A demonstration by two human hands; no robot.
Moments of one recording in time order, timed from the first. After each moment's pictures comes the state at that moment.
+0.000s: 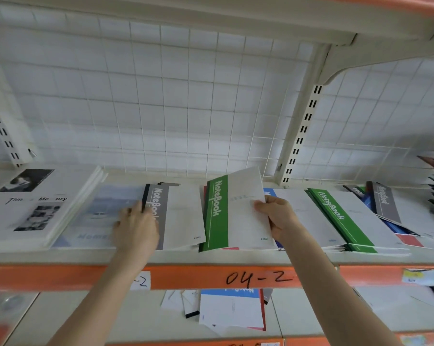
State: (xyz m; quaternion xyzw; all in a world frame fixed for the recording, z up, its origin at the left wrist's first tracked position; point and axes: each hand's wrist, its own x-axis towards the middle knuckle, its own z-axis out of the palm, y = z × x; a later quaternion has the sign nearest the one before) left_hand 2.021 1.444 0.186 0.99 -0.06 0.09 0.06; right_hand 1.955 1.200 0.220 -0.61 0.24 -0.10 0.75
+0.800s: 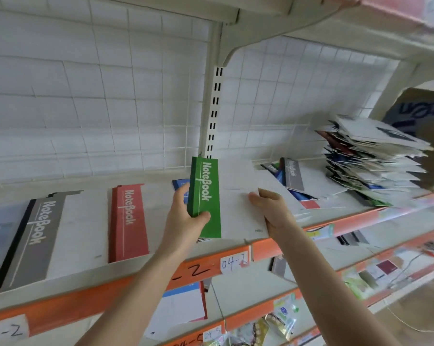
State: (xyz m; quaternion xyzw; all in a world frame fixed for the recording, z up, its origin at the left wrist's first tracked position) left_hand 1.941 1.245 0.205 0.70 -0.21 -0.16 0.66; right_hand 1.864 1.083 0.217 -0.61 0.31 -0.22 0.70
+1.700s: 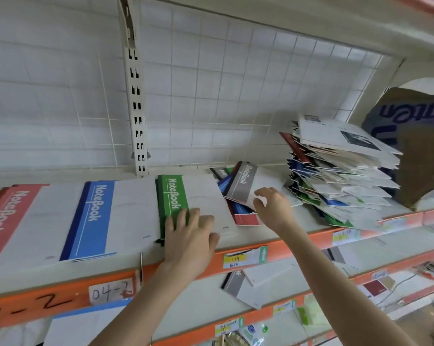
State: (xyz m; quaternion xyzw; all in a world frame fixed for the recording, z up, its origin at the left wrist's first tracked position) left_hand 1.857 1.051 0.173 0.92 -0.38 0.05 0.11; right_hand 1.811 0.851 0.192 -0.92 0.28 -0.18 0.18
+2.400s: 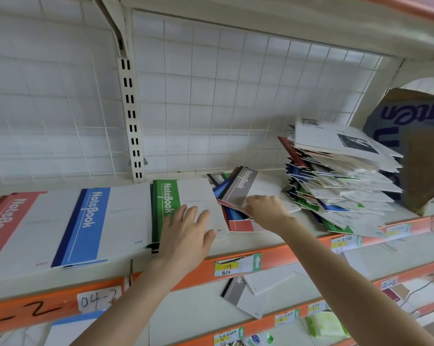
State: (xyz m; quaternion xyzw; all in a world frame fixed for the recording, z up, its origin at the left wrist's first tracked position) left_hand 1.871 1.037 0.173 0.89 -0.40 0.18 0.11; right_hand 1.830 0.822 0.191 -0.98 0.16 -0.01 -0.14
